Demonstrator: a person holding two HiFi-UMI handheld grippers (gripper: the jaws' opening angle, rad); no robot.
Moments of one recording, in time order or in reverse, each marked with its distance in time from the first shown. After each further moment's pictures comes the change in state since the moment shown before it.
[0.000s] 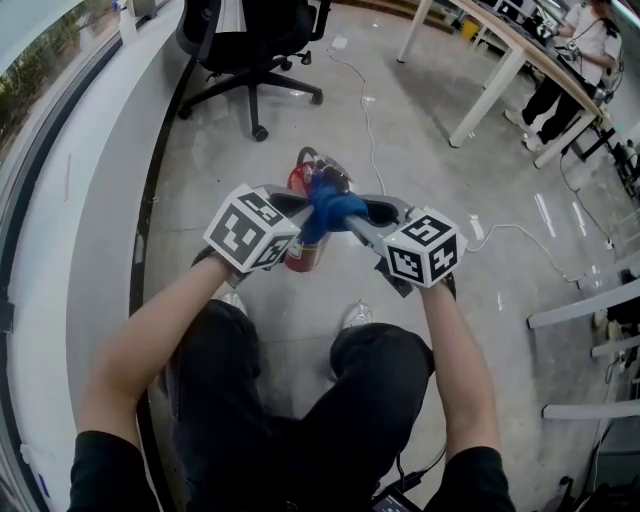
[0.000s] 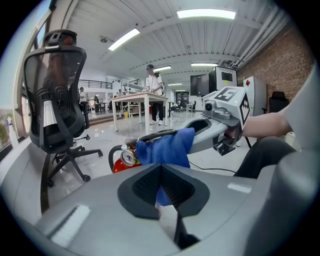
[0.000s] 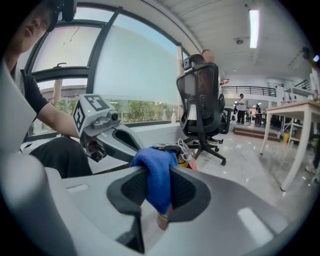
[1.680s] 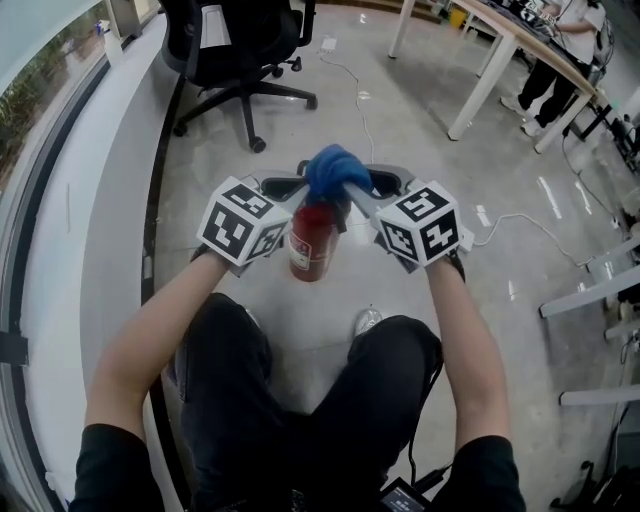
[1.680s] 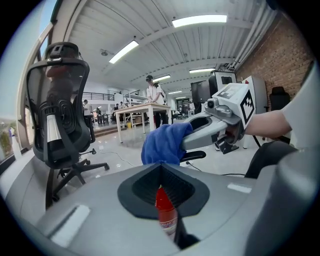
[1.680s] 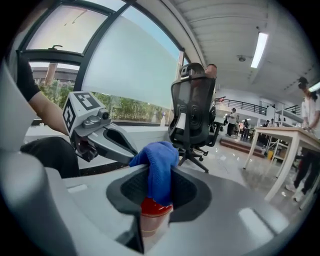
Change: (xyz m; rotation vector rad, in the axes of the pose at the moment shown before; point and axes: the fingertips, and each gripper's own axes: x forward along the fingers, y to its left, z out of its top) left arm 0.001 0.048 0.042 0.056 -0.116 0.056; right arm 0.010 -0.046 0.055 -0.114 -0.006 -0.177
